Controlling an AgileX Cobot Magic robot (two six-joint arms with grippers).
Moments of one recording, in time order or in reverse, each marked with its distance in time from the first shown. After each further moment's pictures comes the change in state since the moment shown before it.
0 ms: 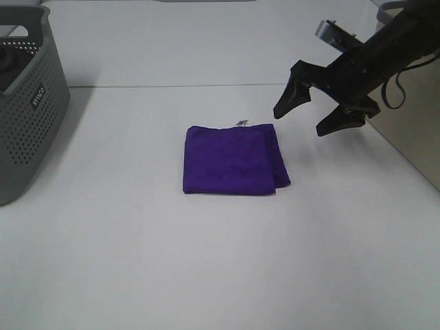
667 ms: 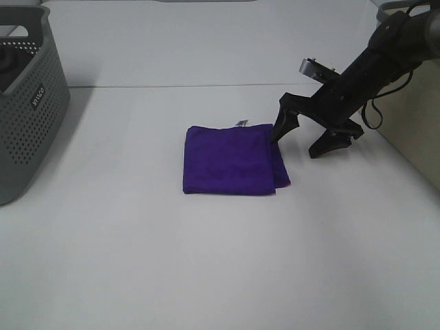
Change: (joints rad) left arm 0.000 0.000 0.000 0.000 0.000 0.000; right arm 0.003 0.232 -0.167 -0.077 0.045 0.058
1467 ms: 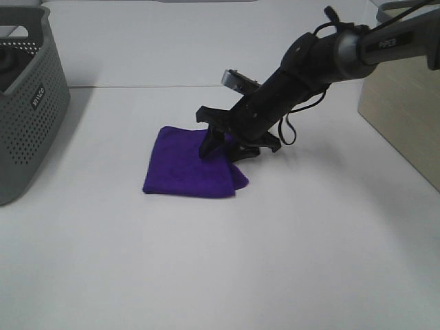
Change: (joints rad) left arm 0.000 0.000 0.000 0.000 0.000 0.000; right arm 0.305 0.104 -0.036 0.126 -0.211 0.078
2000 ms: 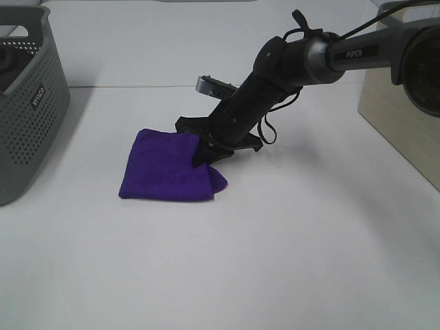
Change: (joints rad) left arm 0.000 0.000 0.000 0.000 0.000 0.000; right arm 0.046 0.031 -0.137 -0.079 0.089 0.009
